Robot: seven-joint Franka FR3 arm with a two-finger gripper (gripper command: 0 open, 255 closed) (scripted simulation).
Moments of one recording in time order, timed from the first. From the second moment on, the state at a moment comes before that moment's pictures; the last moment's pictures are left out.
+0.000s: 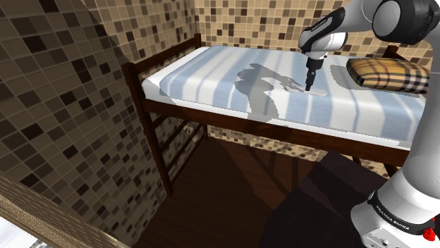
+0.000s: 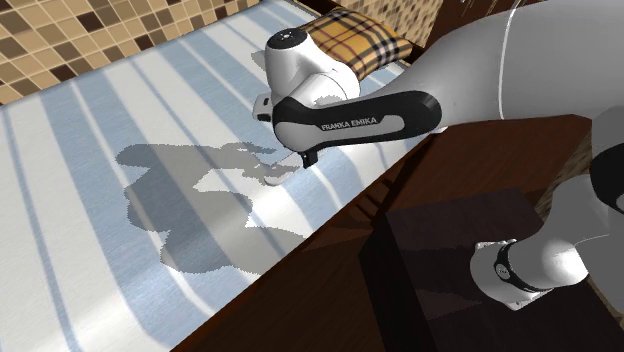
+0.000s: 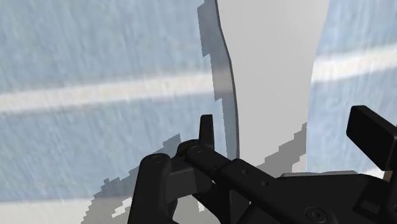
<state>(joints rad) -0.23 0.41 -0.48 -1.77 0.20 2.14 -1.26</state>
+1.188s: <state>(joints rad) -0.24 0.44 -0.47 -1.79 0.22 2.19 -1.27</state>
